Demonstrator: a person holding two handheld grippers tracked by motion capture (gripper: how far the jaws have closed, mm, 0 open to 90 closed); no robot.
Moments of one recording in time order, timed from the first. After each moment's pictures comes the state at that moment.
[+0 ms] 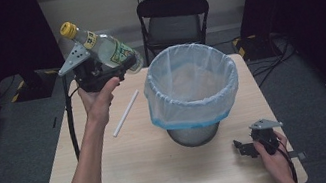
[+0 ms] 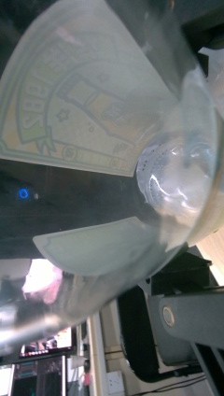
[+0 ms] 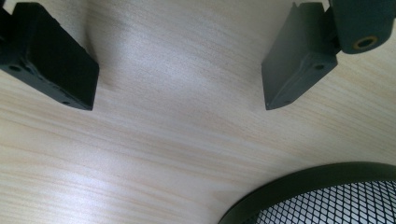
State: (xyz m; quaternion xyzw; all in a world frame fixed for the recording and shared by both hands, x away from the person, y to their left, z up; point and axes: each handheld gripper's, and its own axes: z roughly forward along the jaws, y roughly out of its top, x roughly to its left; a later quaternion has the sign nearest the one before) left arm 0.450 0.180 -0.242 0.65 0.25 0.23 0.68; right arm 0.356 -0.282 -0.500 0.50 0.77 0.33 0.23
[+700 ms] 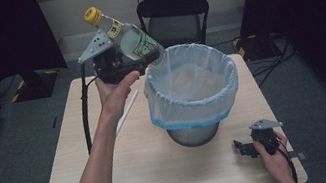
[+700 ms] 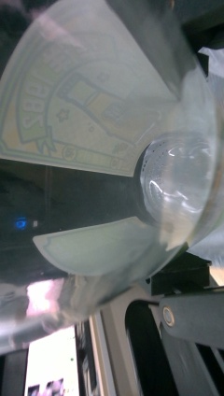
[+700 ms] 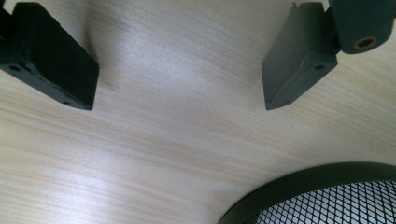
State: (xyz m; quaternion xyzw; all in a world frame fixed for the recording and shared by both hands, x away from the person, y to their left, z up) left arm 0.447 0.130 -0.220 0.68 0.20 0.19 0.68; right arm 0.356 -0.282 -0.500 0.50 0.77 0.33 0.23
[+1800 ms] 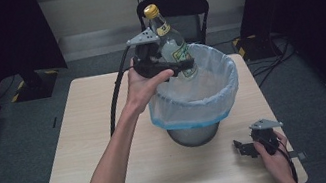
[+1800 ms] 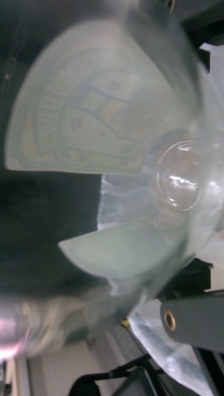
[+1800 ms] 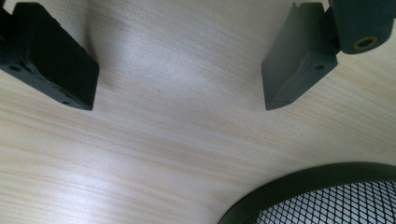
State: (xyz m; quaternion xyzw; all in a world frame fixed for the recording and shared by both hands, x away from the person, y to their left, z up) left arm 0.480 0.060 -0.237 0.77 0.18 0.08 0.60; right arm 0.356 -0.282 -0.500 0.50 0.77 0.33 0.23
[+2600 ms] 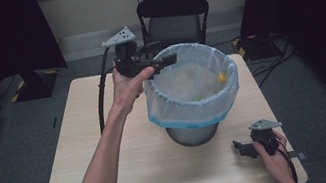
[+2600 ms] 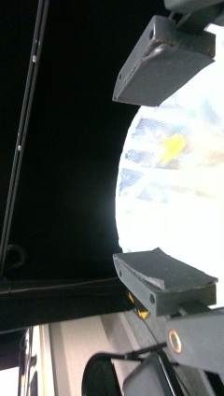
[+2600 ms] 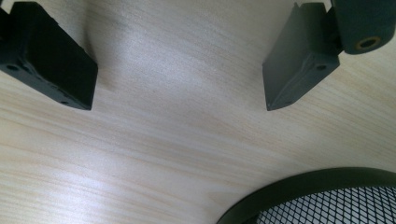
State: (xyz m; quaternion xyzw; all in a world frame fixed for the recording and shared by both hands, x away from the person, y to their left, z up) left arm 0.480 0.101 -0.233 0.72 0.20 0.09 0.65; right arm 0.356 -0.281 -0.500 0.50 0.77 0.33 0.22
